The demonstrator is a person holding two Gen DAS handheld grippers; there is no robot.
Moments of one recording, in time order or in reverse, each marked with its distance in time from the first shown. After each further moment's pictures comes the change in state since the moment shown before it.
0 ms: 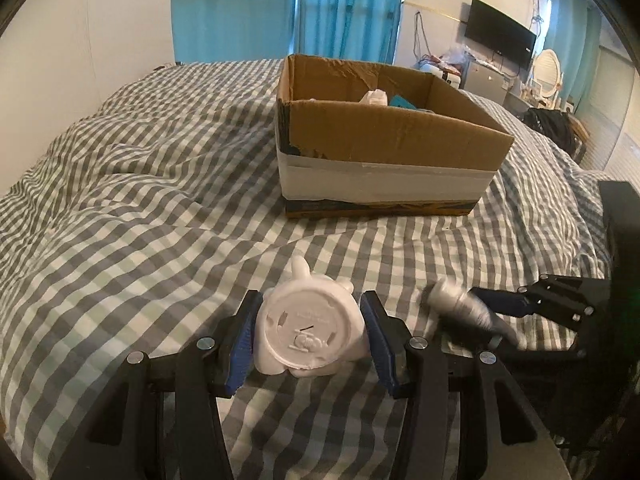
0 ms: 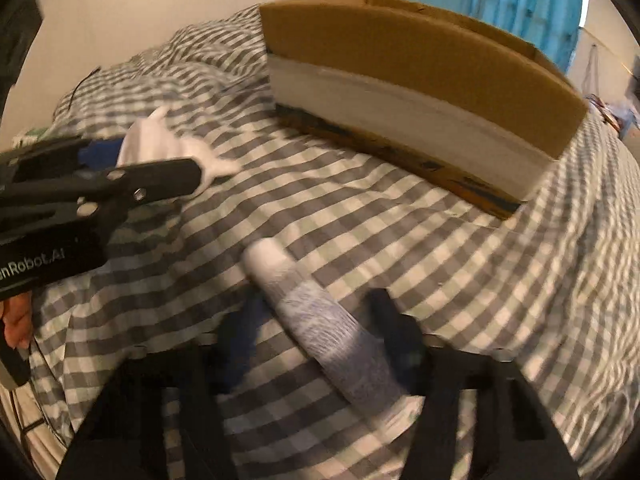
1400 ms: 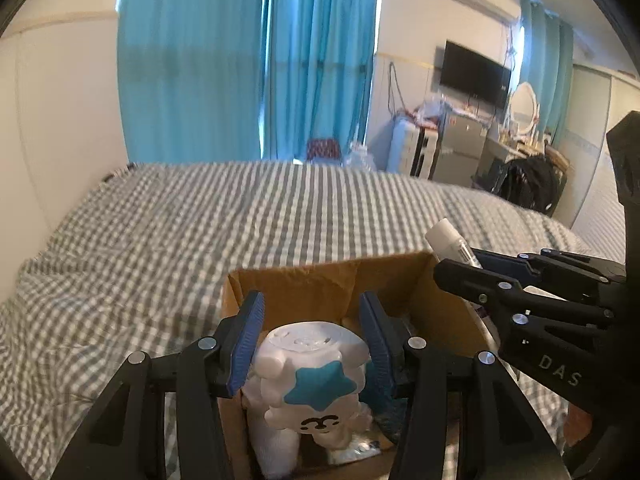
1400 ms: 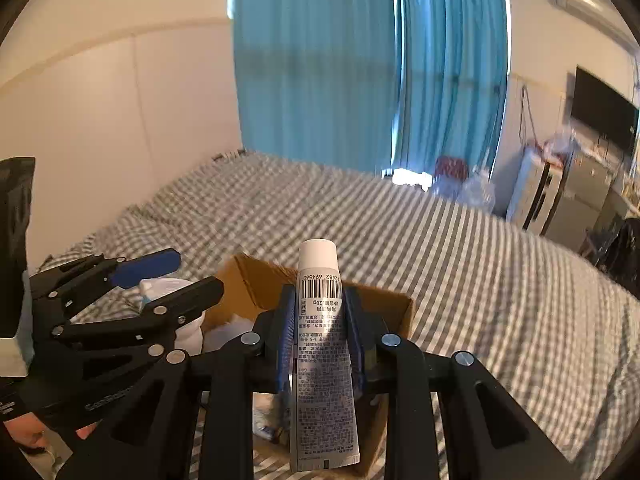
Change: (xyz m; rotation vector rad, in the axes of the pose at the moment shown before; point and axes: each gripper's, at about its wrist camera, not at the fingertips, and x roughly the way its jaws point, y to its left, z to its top) left arm 0.056 -0.030 0.212 0.061 -0.182 -0.072; right arm -0.077 -0.108 0.215 0.161 -0.336 -0.115
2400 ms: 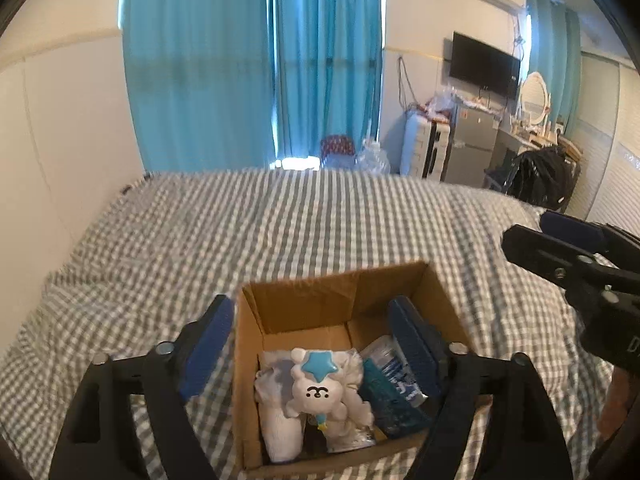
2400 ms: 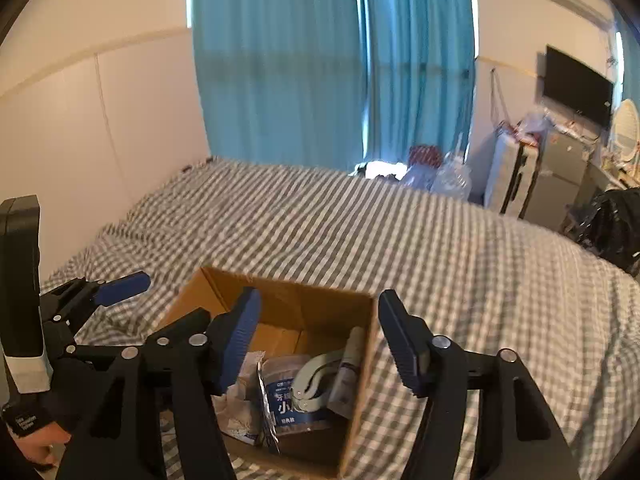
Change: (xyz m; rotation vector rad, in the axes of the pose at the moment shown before) left arm -0.051 -0.027 0.021 0.025 -0.008 0.081; right arm -0.030 -0.027 0.003 0.085 -0.033 -0.085
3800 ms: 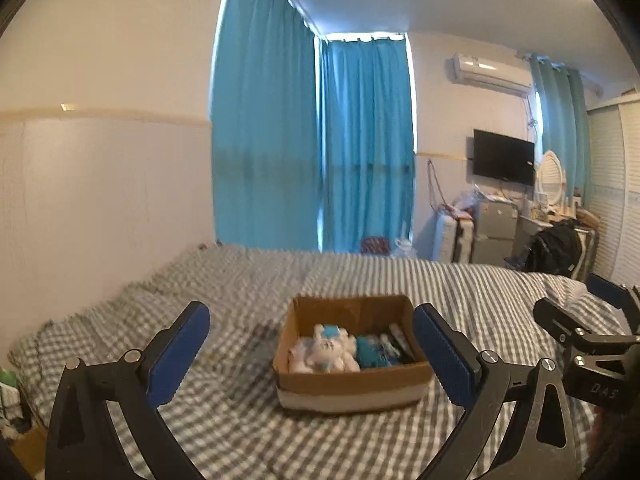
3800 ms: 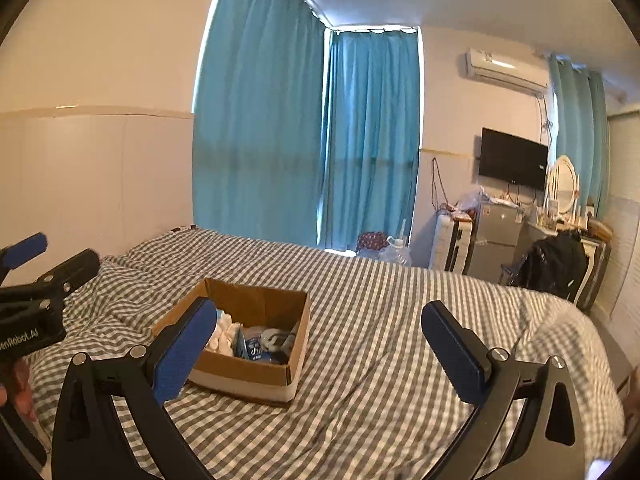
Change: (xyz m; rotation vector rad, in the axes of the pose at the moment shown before) left arm -0.174 -0.020 -0.119 -0.093 -0.378 0.142; right arm -0.180 0.019 -0.120 -0.025 -0.354 -0.181
